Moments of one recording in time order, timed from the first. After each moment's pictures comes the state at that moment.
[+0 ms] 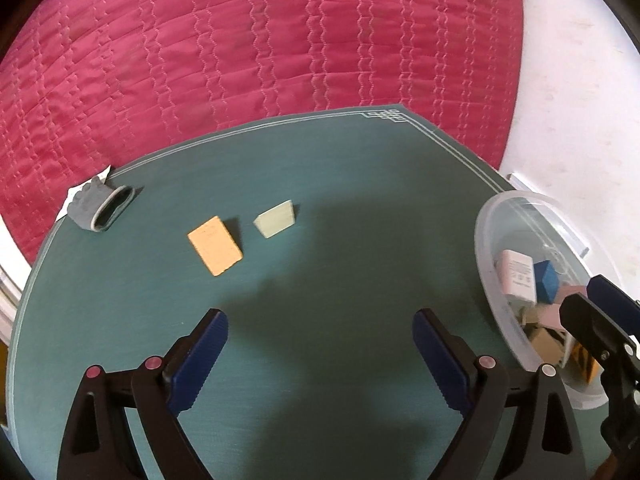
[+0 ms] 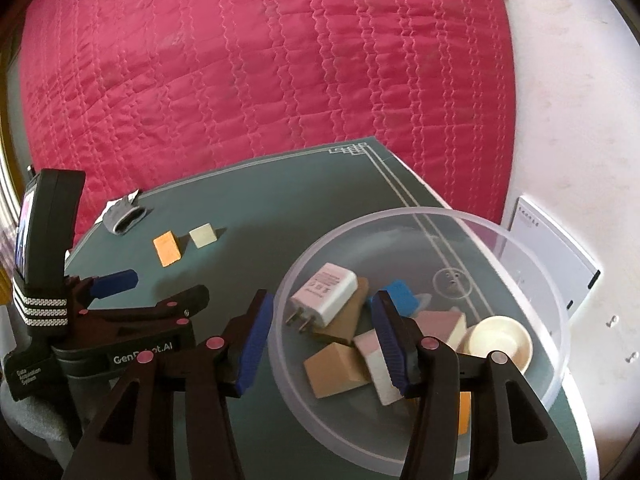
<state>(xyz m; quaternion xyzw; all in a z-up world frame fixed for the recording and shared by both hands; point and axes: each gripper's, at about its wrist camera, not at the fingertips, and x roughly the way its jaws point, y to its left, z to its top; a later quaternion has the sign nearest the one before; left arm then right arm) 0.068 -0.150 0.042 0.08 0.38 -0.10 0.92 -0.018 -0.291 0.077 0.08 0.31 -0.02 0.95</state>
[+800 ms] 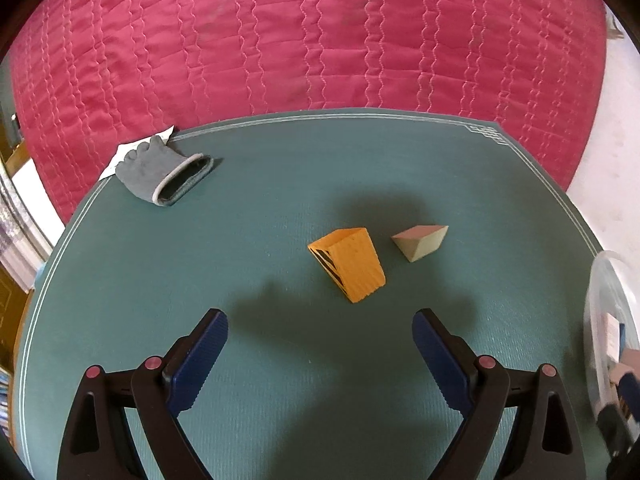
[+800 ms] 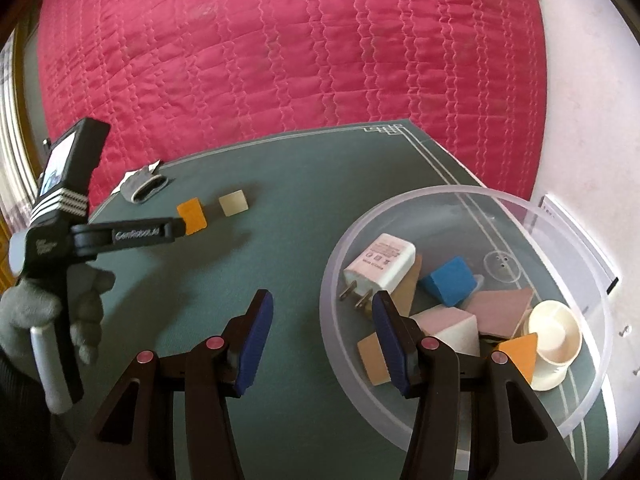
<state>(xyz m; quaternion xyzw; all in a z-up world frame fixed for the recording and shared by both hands) 0.123 -0.074 0.040 0.02 0.41 0.00 0.91 -0.013 -0.261 0.055 0.06 0.34 0.02 0.94</state>
